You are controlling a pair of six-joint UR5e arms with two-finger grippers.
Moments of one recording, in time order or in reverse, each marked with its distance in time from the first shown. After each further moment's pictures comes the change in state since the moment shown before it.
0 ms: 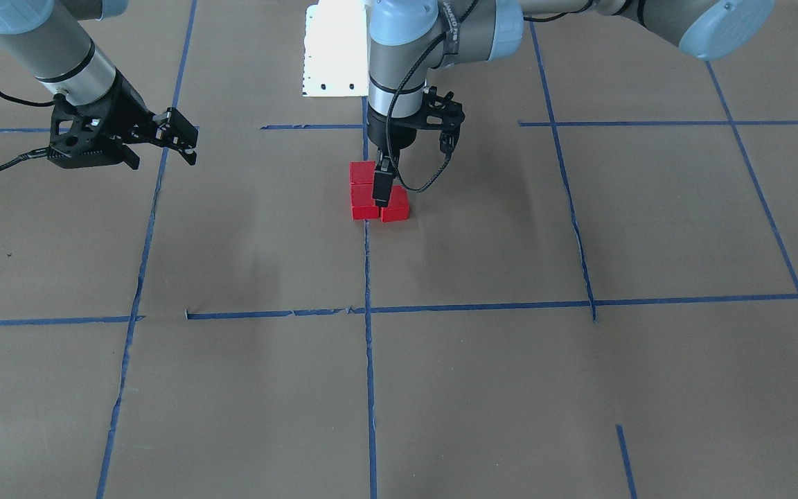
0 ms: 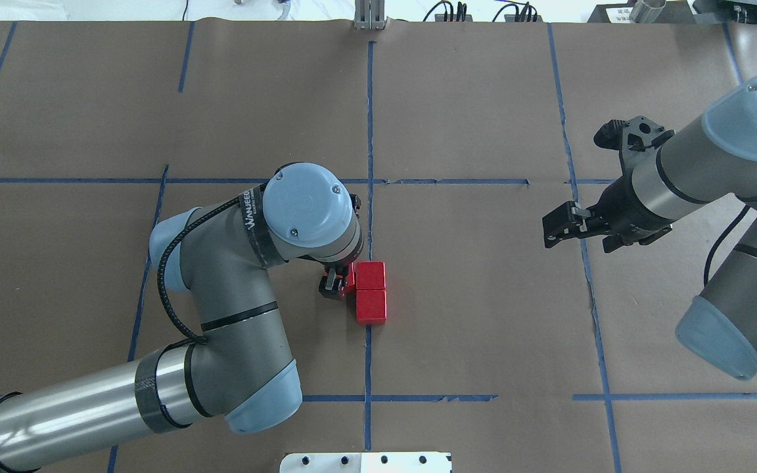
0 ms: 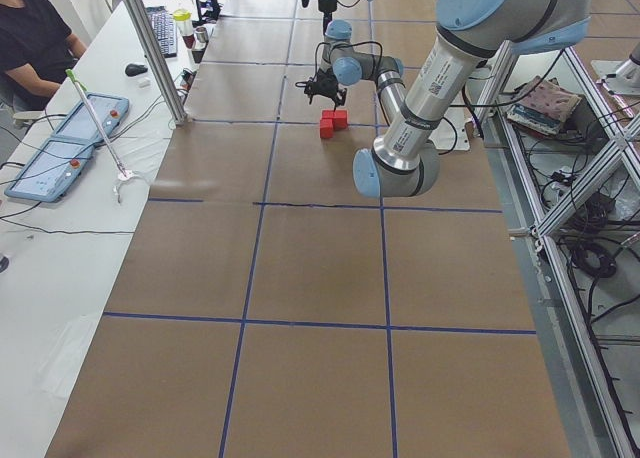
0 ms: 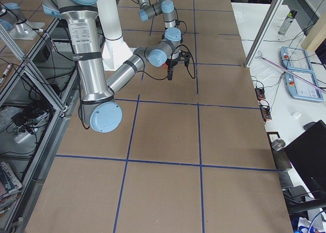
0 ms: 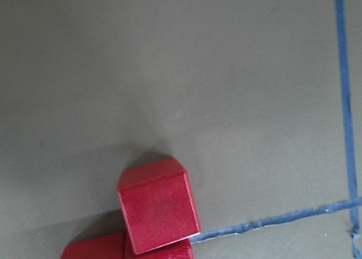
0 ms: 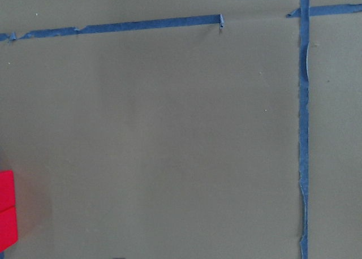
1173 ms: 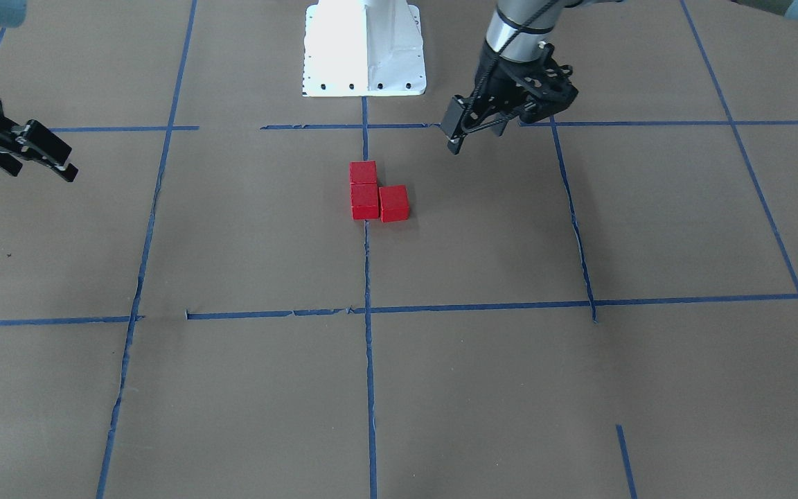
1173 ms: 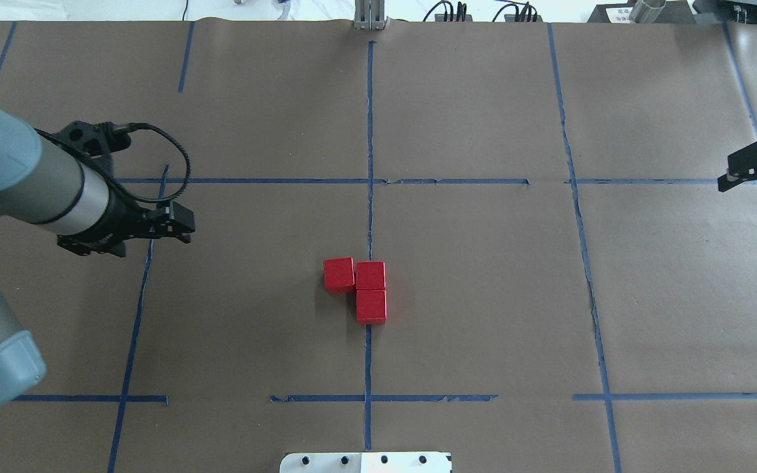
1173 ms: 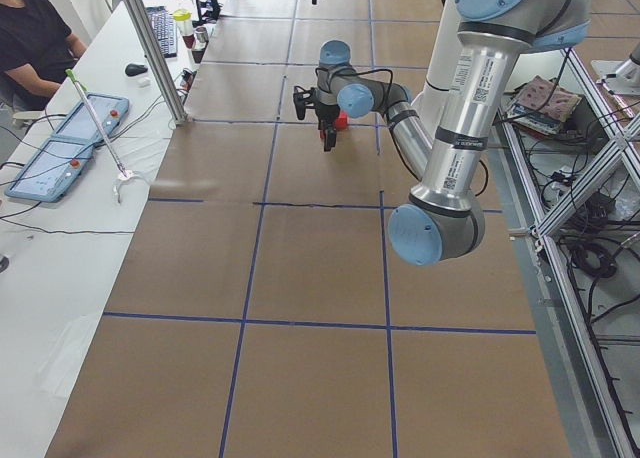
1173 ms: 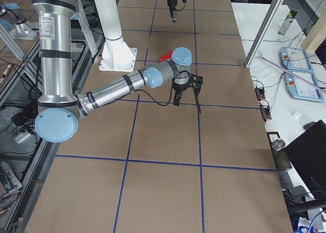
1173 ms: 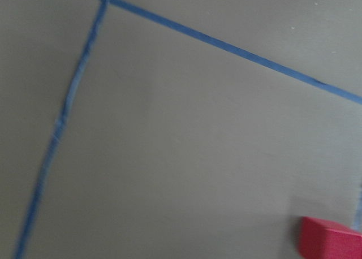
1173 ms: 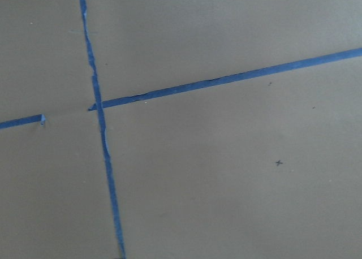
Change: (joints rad) left arm -0.290 0.517 -0.389 0.029 -0.261 1.357; right arm 0.423 -0.225 -0.075 -0.007 0.179 -0.350
